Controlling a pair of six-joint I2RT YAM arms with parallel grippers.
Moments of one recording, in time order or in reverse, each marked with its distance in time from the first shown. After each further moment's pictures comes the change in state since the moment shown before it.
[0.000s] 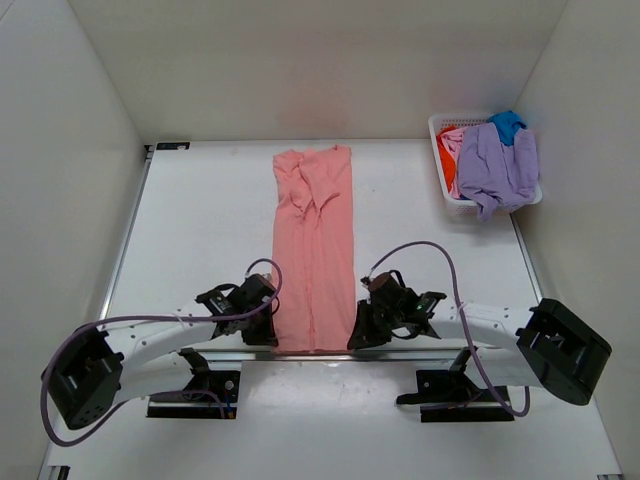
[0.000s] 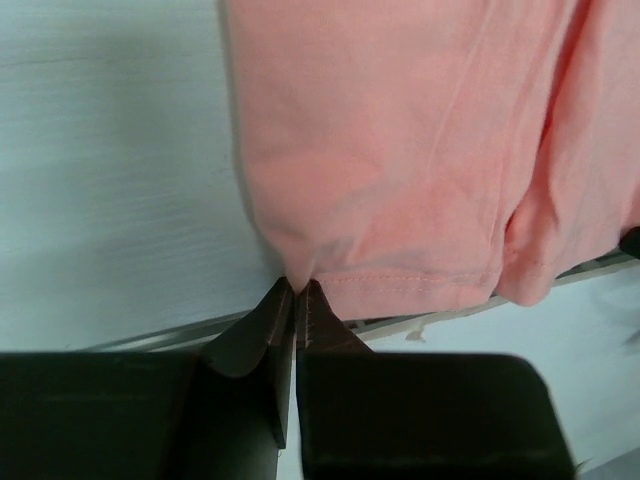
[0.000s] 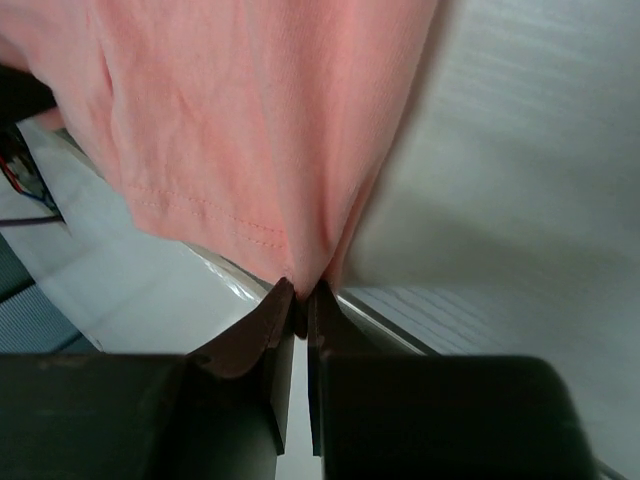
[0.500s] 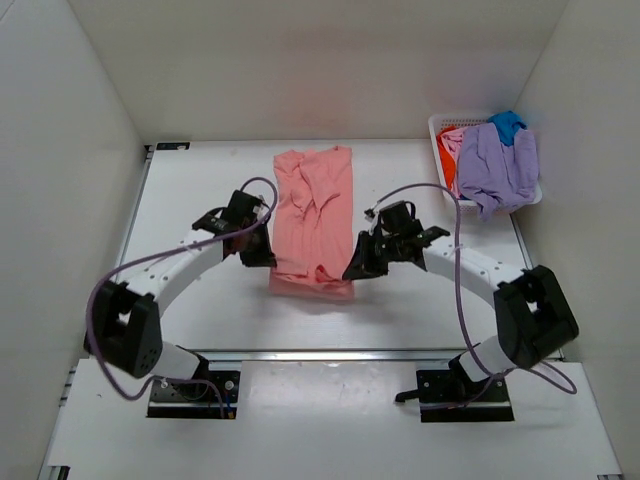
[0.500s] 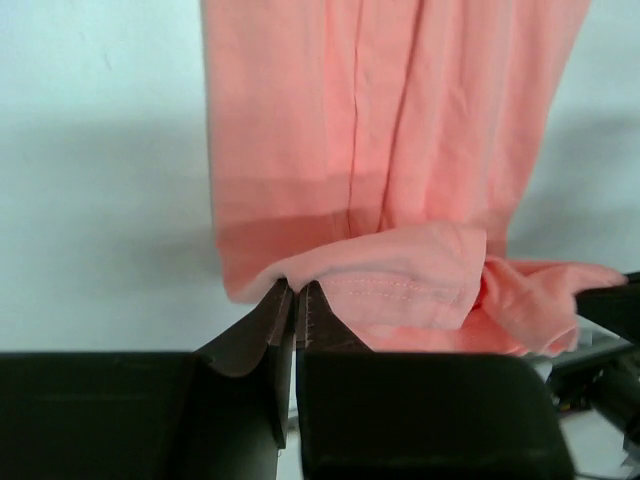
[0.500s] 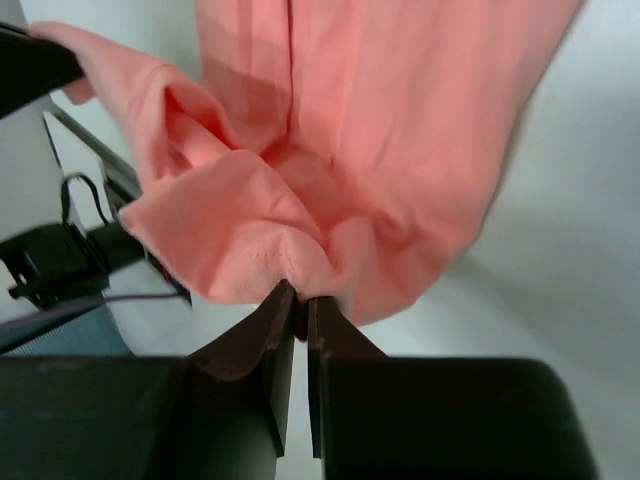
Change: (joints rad) left arm 0.380 0.319 0.545 -0.119 0.049 0.305; right arm -0.351 0.216 0.453 -0.204 -0.195 -0.254
